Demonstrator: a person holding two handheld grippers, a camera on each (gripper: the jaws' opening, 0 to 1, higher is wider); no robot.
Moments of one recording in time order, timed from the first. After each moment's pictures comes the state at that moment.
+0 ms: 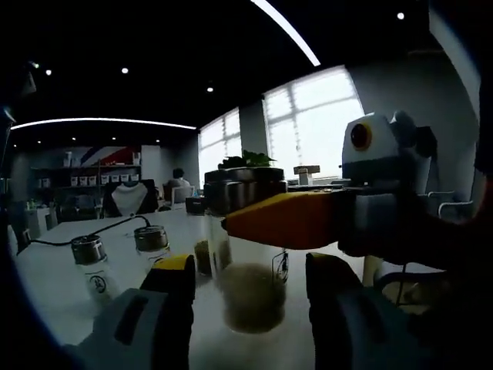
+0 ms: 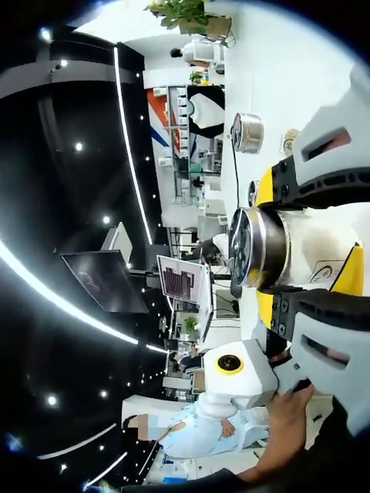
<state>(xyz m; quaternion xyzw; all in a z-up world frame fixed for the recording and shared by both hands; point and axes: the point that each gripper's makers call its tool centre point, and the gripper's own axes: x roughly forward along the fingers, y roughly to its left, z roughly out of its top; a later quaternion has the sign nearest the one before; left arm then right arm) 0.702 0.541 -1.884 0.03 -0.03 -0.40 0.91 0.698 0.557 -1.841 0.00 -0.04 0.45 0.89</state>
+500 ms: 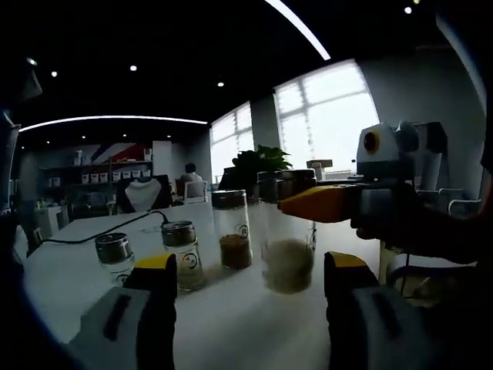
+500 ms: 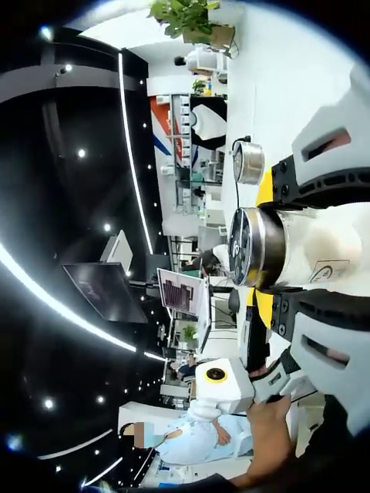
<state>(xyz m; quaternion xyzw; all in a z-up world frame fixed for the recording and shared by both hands) 0.715 0.569 -1.884 0.04 -0.02 -0.36 0.93 0.718 0.524 -1.841 -0.01 -0.05 0.42 0.91</state>
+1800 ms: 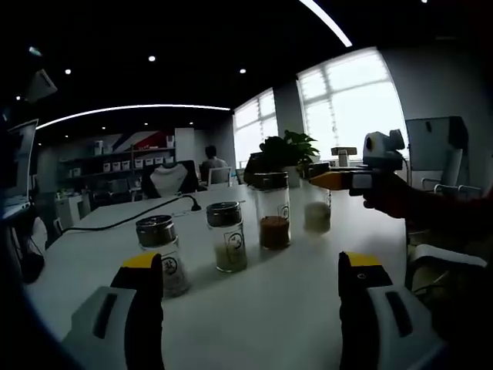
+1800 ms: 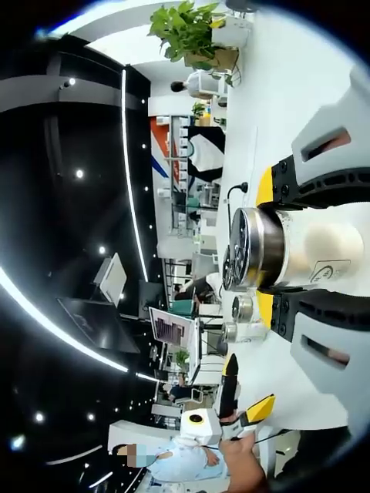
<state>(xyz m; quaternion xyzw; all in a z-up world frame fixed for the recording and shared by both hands) 0.735 0.613 -1.897 0.05 0.02 -0.30 0.95 0.803 0.439 -1.850 -0.03 -0.04 0.36 0.93</state>
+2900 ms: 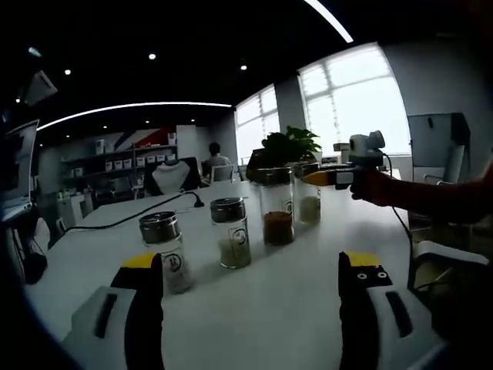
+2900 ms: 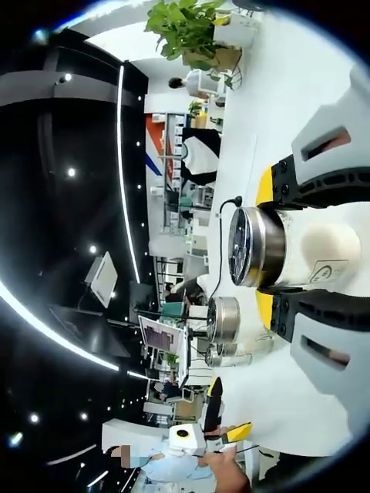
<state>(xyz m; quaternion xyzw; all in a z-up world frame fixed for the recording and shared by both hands) 0.737 0.617 -1.901 0.05 0.03 -0.29 0.95 0.844 0.407 -1.859 -0.05 -0.01 0.37 0.93</state>
